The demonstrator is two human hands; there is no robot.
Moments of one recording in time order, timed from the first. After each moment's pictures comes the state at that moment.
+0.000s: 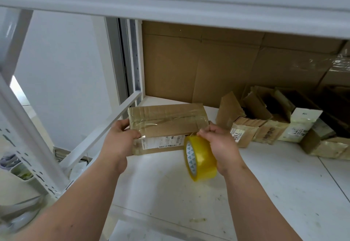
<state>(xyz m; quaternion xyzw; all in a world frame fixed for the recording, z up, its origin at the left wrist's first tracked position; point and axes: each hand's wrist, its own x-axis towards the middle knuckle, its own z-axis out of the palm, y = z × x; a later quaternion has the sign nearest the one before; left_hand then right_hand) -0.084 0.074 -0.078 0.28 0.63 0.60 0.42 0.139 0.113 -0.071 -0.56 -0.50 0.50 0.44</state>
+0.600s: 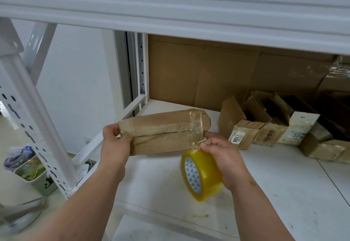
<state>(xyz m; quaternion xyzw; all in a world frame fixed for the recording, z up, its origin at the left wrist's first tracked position) -0.097 0.055 -0.092 0.28 0.65 0.64 0.31 0.141 0.074 -0.070 -0.50 -0.53 0.52 0.44</state>
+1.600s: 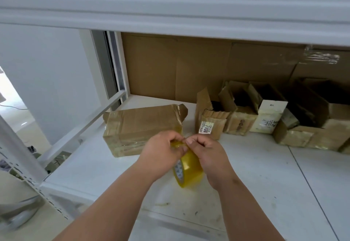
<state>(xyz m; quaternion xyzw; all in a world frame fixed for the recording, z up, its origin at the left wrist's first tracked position) 0.073 0.053 -0.068 0.65 0.66 0.32 0.23 0.214 0.074 -0.089 -0.50 -0.59 0.47 0.43</state>
